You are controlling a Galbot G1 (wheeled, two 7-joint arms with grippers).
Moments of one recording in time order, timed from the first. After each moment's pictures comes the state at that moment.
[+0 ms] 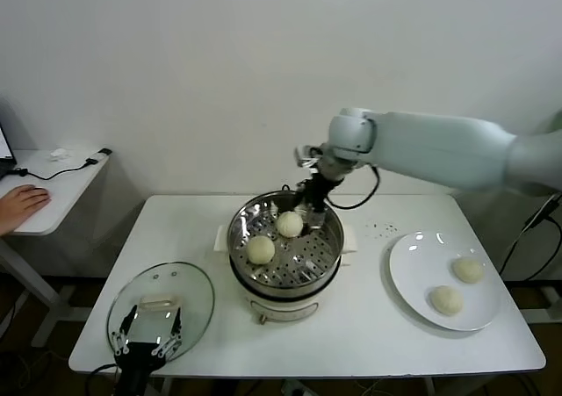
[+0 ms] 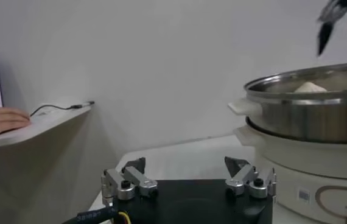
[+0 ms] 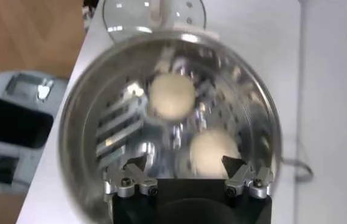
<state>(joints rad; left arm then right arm) 1.85 -1.54 -0.69 -2.11 0.04 -0.09 0.06 0.81 0.94 -1.55 1.37 0.71 -0.33 -1.01</state>
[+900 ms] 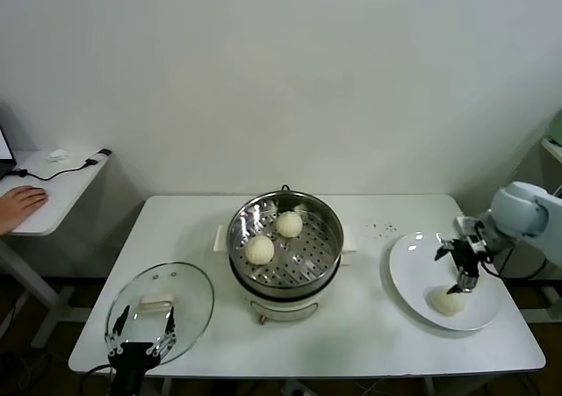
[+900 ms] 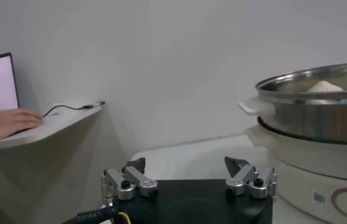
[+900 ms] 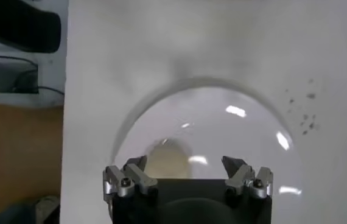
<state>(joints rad) 1.84 -1.57 -0.72 -2.10 0.06 -0.08 0.05 0.19 0.39 -1.12 1.39 0.12 -0.20 -1.07</state>
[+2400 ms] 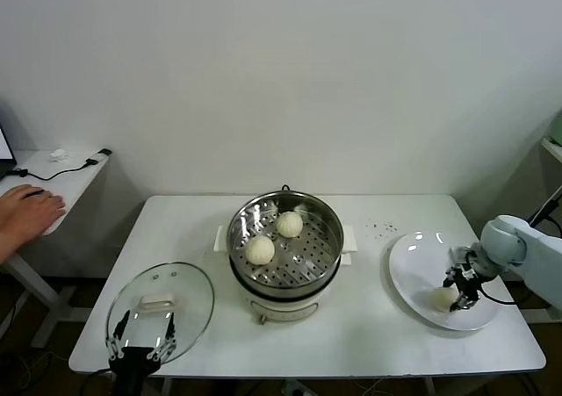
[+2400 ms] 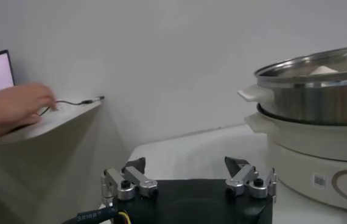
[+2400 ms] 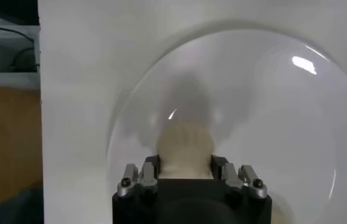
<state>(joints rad) 1.85 -1.57 -0.72 -2.09 0.09 -0.09 0.05 -0.02 0.49 -0.91 1.24 -0.01 -0.14 -1.10</state>
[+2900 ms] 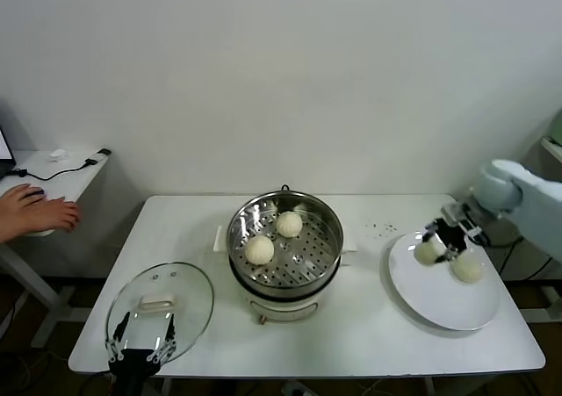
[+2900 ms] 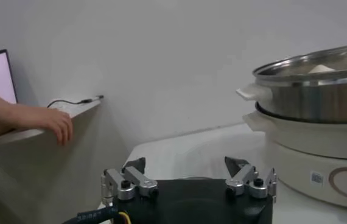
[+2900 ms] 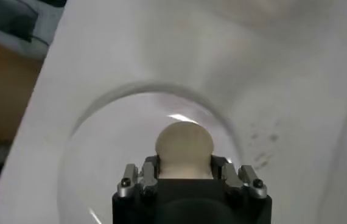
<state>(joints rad) 1.86 -1.57 -0.72 -2.09 0.09 -0.09 0.05 0.45 0.61 -1.13 1.33 -0.03 0.19 -1.21</state>
